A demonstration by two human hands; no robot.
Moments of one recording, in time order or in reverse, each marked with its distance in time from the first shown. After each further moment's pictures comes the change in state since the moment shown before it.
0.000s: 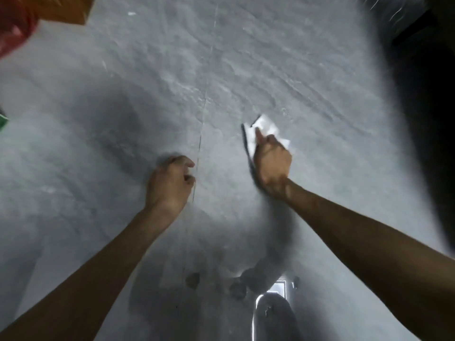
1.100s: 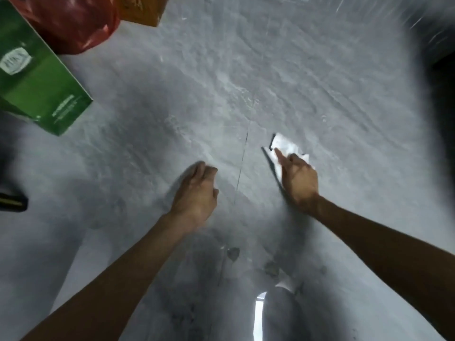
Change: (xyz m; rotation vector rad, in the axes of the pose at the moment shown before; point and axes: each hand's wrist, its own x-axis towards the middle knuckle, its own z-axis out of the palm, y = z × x) left_hand -0.073 -0.069 -0.069 0.263 -0.136 0.004; right_hand -0.060 -0.061 -0.008 -0.020 -0.074 -0.369
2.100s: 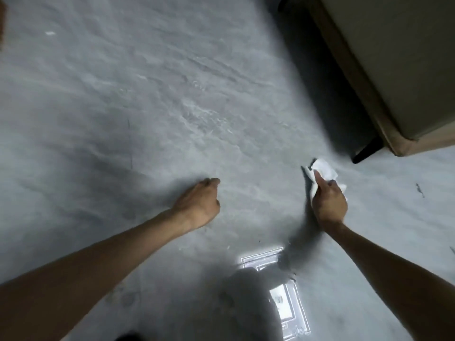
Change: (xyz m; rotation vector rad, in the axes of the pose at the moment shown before) left_hand -0.080 0.212 0.065 0.116 -0.482 0.375; right_hand -0.317 0.201 -0.062 -0.015 0.080 0.952
